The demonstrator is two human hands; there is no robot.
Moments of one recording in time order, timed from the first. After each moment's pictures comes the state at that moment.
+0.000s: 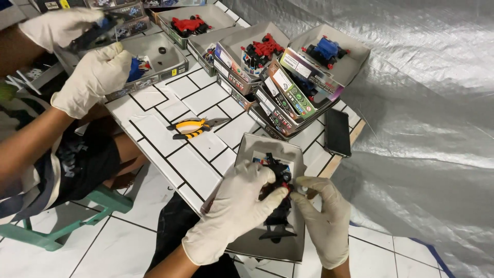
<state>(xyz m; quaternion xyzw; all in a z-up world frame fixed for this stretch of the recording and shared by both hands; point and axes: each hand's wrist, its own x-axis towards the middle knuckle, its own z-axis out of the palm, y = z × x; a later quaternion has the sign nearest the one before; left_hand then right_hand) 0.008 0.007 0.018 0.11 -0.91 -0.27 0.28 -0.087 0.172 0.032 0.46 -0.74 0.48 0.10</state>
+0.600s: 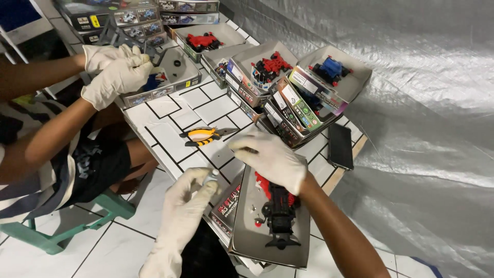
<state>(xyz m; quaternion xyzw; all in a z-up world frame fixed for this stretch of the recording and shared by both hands) 0.097 -0.040 -0.004 0.28 -0.57 -0.69 0.35 -0.116 0.014 0.077 0.62 -0.75 0.22 -0.13</state>
